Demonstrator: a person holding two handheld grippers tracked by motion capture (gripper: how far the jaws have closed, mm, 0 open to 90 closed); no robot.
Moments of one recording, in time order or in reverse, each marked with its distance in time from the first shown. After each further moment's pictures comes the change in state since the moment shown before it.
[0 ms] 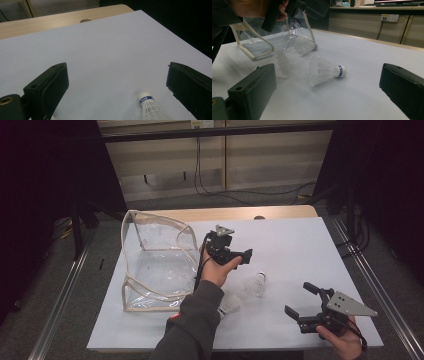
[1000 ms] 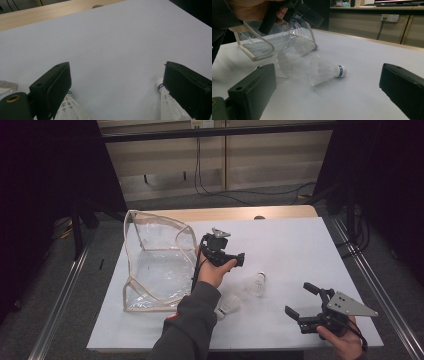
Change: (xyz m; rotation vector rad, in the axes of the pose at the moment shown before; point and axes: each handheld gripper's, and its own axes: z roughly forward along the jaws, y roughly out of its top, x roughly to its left) left arm 0.012 -0.008 -0.001 0.087 0.077 0.027; right arm 0.000 0.000 -0.001 -0.001 0.001 0.002
